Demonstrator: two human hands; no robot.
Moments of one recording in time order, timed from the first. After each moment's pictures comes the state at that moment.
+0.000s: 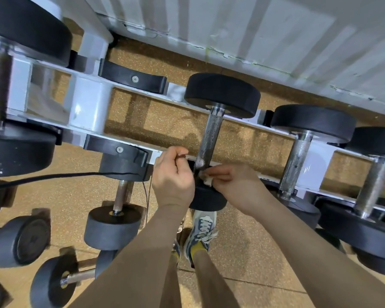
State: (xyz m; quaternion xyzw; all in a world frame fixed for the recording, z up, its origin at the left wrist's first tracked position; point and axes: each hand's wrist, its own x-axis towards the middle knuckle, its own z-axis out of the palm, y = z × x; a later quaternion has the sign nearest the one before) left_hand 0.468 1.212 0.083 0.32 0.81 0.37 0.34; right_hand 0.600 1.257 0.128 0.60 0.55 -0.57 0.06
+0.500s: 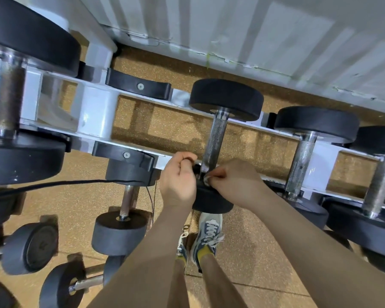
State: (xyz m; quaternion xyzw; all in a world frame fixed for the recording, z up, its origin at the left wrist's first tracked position) left_hand 0.461 1.215 0.089 0.23 0.77 0.36 0.47; right_hand 0.580 1.265 0.138 0.57 0.68 -0.44 0.18
